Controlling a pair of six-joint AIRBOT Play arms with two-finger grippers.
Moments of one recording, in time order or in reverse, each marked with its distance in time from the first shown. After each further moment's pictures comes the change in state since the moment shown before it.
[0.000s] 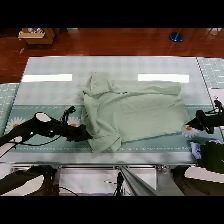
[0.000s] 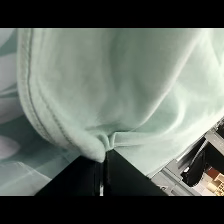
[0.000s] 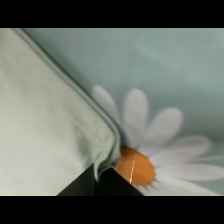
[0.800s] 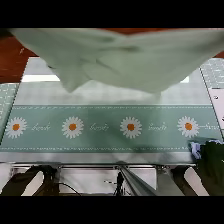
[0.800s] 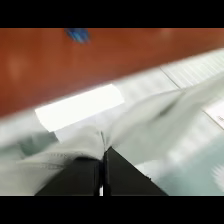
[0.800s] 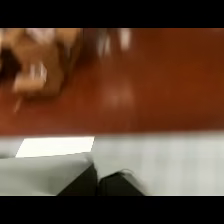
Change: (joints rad) left arm 0.296 0.426 1.198 0.183 -0.192 0.013; right arm 0.154 0.576 0.672 0.507 -0.060 -0.126
